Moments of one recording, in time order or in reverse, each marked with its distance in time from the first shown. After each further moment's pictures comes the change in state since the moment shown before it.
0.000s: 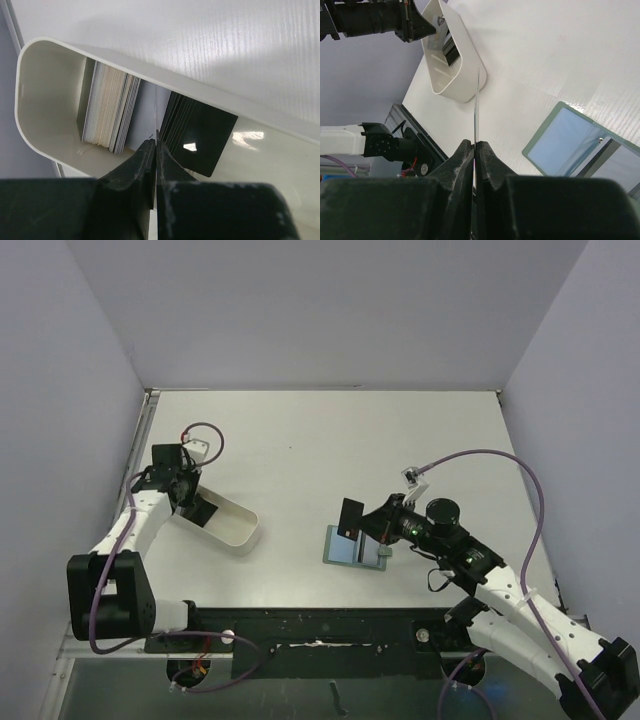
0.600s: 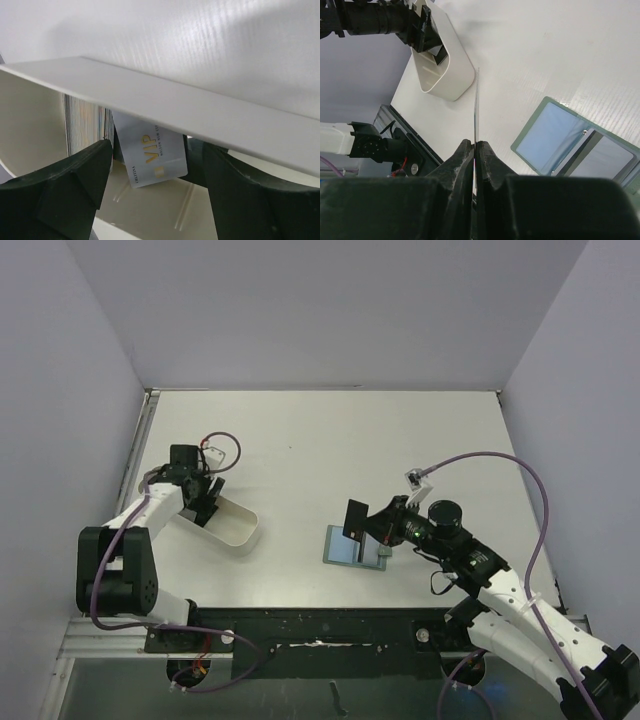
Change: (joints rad) left arm -0.051 0.145 -0.008 0.045 -0.063 0.106; right arm -0.008 -0.039 0.002 -0.069 0.030 -0.029
